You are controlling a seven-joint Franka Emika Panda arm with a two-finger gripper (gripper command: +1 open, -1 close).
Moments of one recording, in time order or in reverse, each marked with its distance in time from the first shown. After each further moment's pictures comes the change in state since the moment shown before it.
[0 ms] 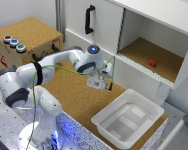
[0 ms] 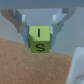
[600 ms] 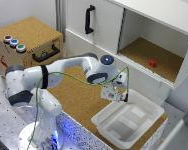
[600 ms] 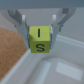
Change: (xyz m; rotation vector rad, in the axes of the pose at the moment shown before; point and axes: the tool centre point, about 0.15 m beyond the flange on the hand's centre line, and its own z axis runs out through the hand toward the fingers) arm -0.055 0.107 0.010 -0.079 -0.109 -0.032
